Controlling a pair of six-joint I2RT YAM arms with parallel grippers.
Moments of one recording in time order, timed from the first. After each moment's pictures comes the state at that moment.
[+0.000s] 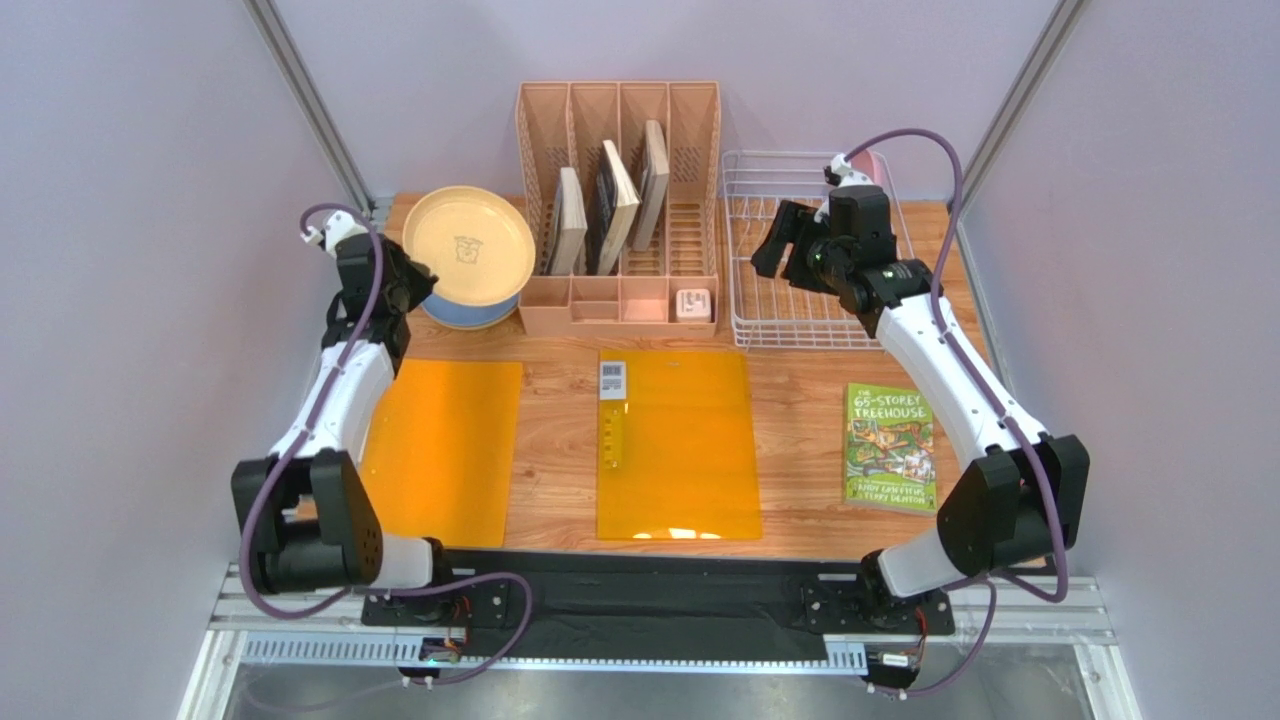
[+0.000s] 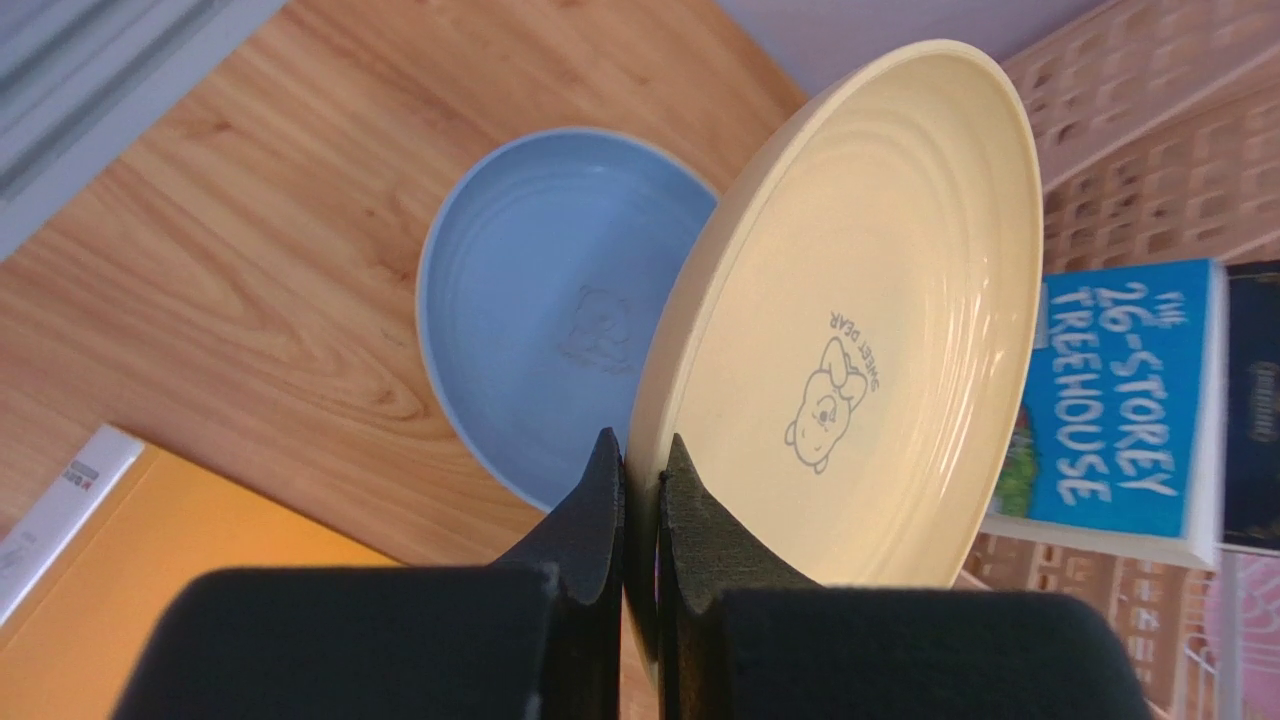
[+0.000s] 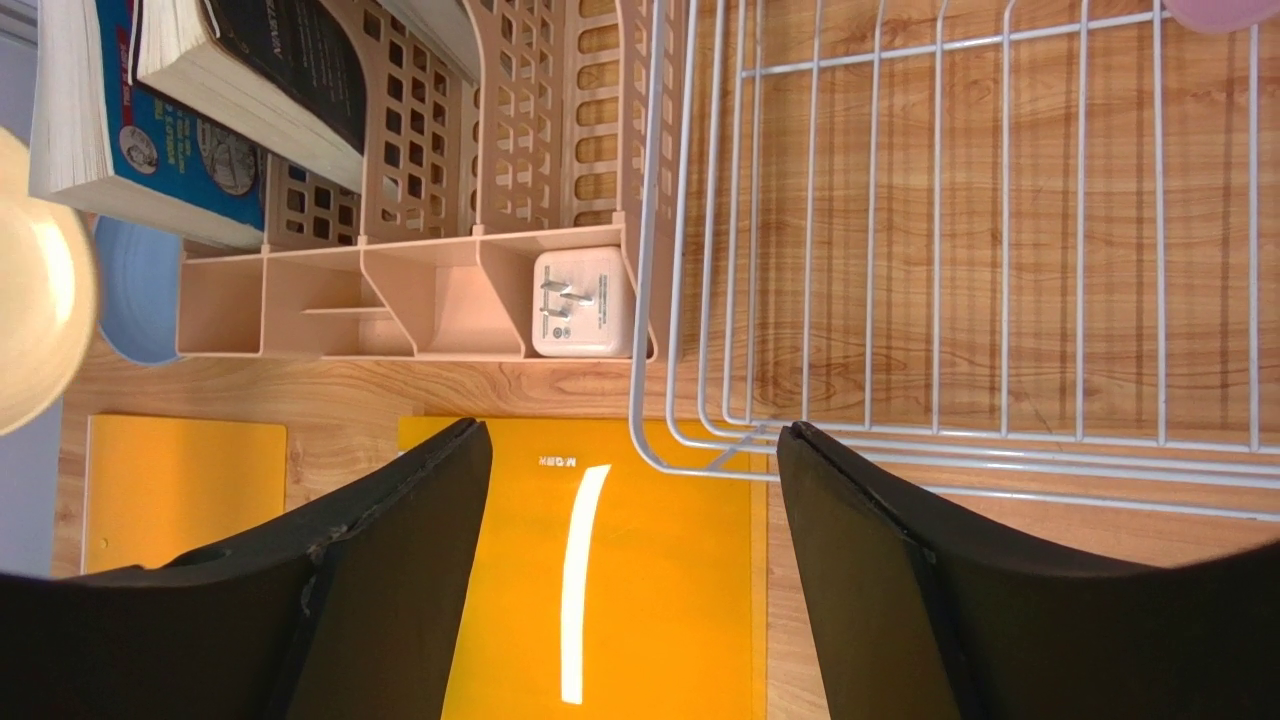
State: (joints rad) left arm 0.11 1.35 0.98 0.00 -0.08 -0.61; right arm 0.25 1.47 1.36 -0.44 -0.05 0.45
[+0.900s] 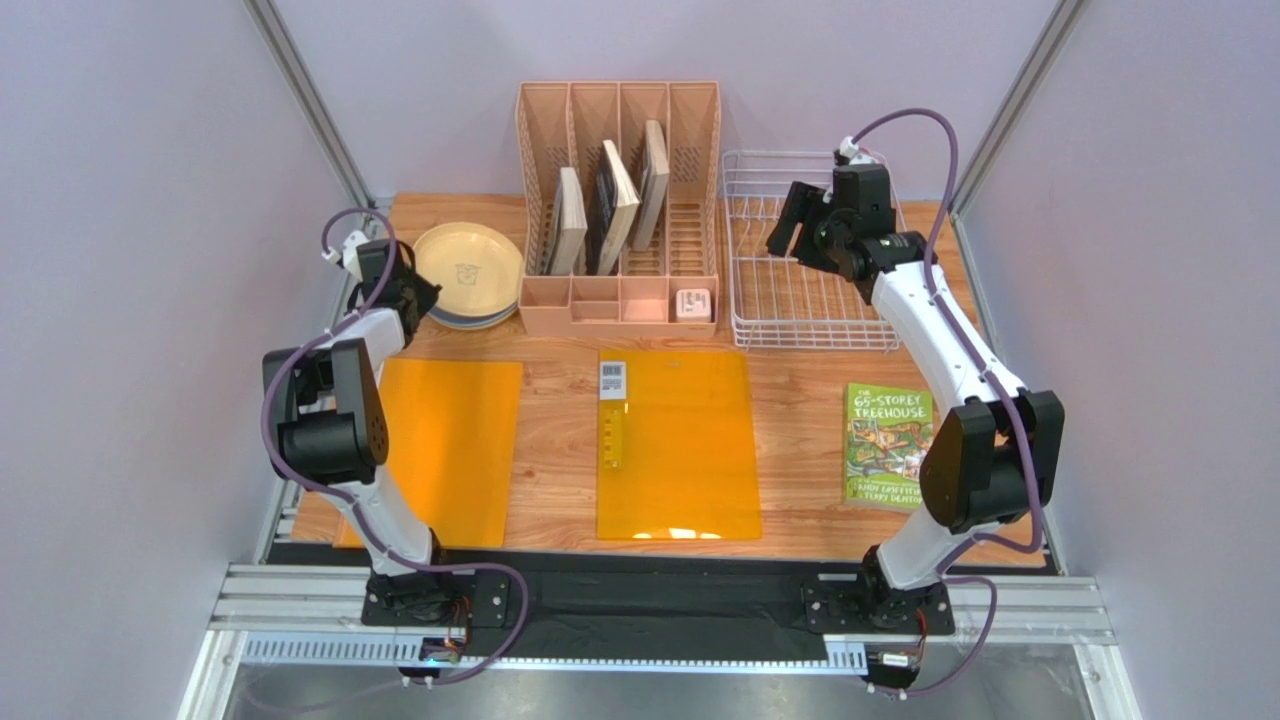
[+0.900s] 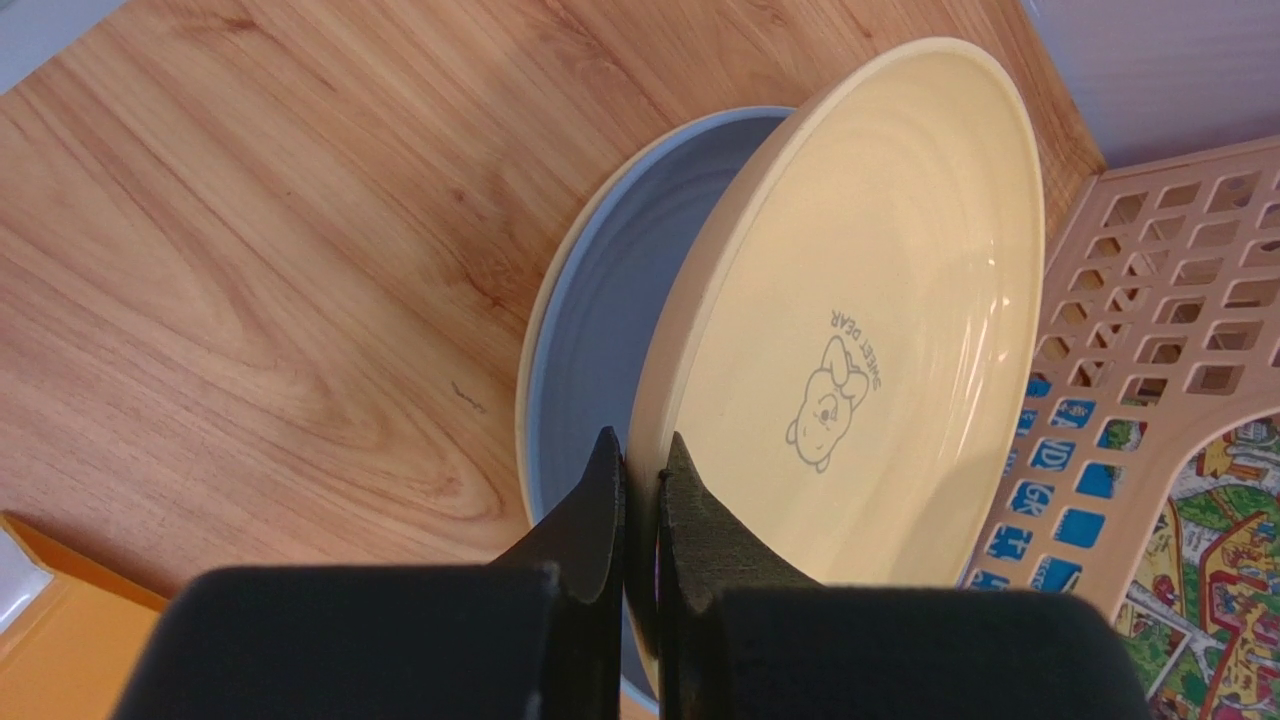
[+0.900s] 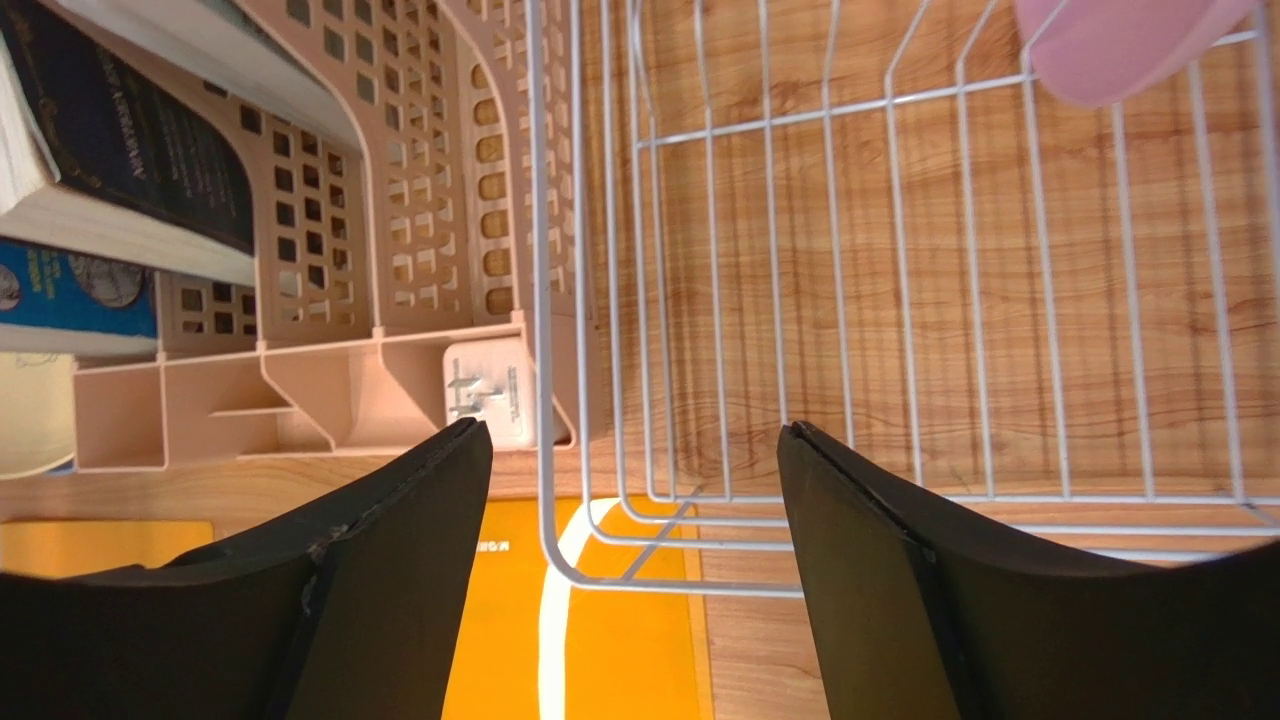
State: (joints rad) left arm 0.17 1.78 1.07 0.12 -0.09 -0.68; right arm 0.19 1.64 1.50 -0.47 -0.01 0.42
